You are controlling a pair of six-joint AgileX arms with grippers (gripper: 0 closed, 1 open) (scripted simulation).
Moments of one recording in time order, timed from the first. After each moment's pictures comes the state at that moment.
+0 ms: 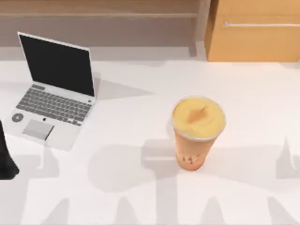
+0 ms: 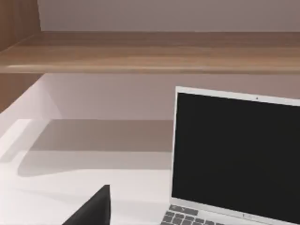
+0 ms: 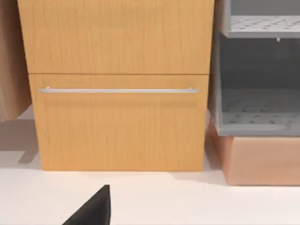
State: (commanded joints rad) left arm 0.00 0.00 0.00 0.00 0.00 0.00; right arm 0.00 0.00 0.00 0.00 0.00 0.00
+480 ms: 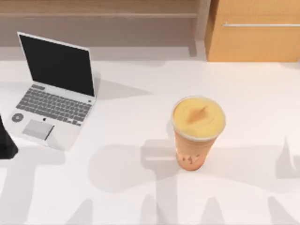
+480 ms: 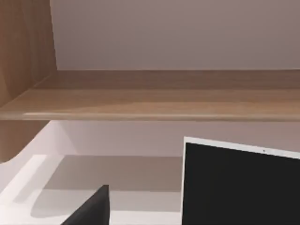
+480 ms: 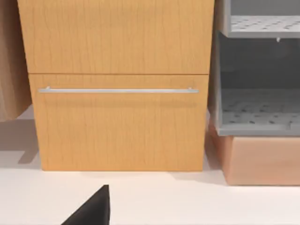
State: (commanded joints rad) left arm -0.14 0.20 0.10 0.17 -0.19 0.03; right arm 0.00 0.00 0.00 0.00 0.00 0.00
